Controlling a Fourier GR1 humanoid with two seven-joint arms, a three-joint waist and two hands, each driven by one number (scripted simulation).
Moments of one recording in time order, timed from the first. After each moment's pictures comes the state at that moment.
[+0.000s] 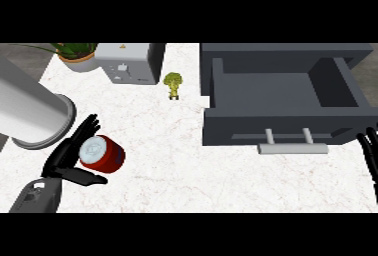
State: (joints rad) left arm -0.33 0.30 0.22 -0.61 -0.15 -0.42 -0.65; right arm 0.24 -0.02 -0.23 -2.11 -0.04 0.20 0.08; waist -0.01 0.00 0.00
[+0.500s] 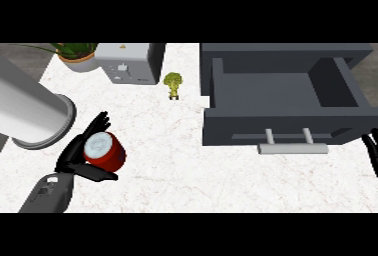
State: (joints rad) left arm -0.37 0.26 0.20 -0.56 -0.15 -0.38 -0.66; right arm 0.24 -0.03 -0.26 -2.11 -0.07 0.23 0.09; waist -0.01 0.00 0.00
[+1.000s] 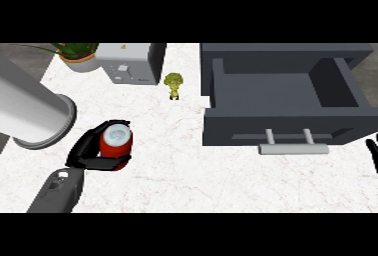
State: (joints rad) left arm -0.38 0.21 0.17 -0.63 -0.14 -0.39 -0.61; right arm 0.28 -0.02 -0.26 -2.16 -0.09 0.23 0.11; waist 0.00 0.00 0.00
